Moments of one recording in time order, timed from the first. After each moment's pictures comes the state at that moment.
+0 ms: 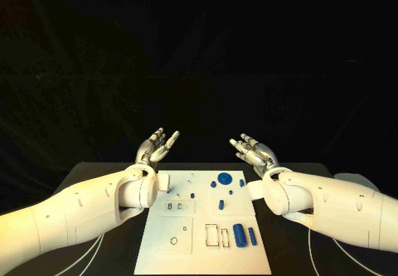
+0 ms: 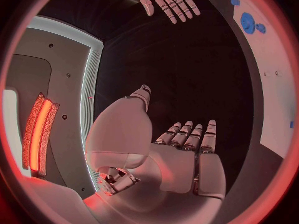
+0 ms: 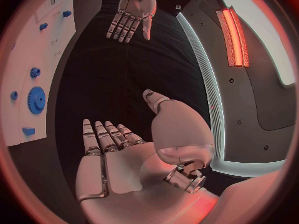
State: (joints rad) left arm 1.13 -0.64 -0.03 1.29 0.01 -0.58 0.50; left_hand 1.21 -0.09 0.18 0.28 0.05 0.11 0.13 0.01 0.02 0.16 0.19 0.04 0.03 0.10 0.21 0.02 0.02 0.05 0.19 0.28 0.03 0.03; right arm 1.16 -0.72 -0.11 1.41 -0.05 -0.53 0.41; right_hand 1.02 -0.01 0.36 0.14 0.13 0.10 0.13 0.02 0.04 0.15 0.25 0.02 0.02 0.15 0.23 0.02 0.03 0.07 0.18 0.28 0.03 0.03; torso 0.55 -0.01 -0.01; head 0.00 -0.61
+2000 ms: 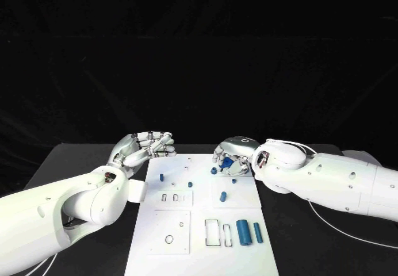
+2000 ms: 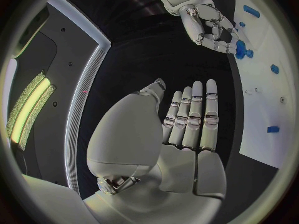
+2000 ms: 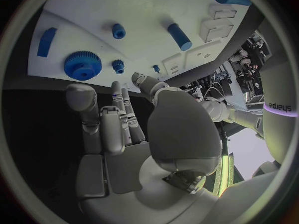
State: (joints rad) left arm 1.21 -0.92 -0.01 1.69 -0.05 -0.43 0.47; left_hand 1.46 -0.13 0.30 0.24 0.05 0.85 0.22 0.27 0.17 1.02 0.16 0.18 0.07 1.01 0.12 0.33 0.26 0.17 0.96 0.23 0.29 0.10; right arm 1.33 -0.70 -0.12 1.39 -1.59 -0.24 -0.03; right_hand 1.25 -0.22 0.50 0.03 0.18 0.95 0.17 0.26 0.26 1.16 0.10 0.07 0.13 1.47 0.01 1.40 1.27 0.13 1.32 0.11 1.07 0.84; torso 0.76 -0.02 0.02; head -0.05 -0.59
